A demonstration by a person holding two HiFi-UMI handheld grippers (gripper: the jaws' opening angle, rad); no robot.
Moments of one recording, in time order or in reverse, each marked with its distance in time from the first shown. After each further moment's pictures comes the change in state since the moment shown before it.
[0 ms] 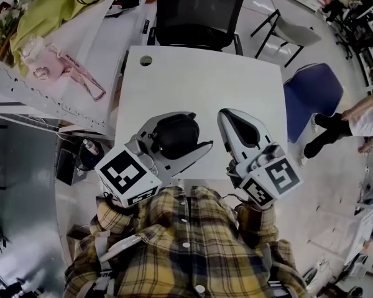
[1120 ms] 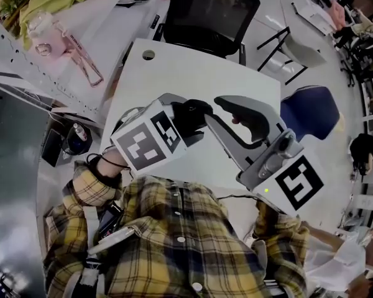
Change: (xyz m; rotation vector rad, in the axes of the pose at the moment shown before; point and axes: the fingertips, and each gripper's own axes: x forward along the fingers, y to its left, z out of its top) left arm 0.040 0.038 -0.056 0.165 0.636 0.052; right arm 0.006 0.041 0.058 -0.363 0.161 0.376
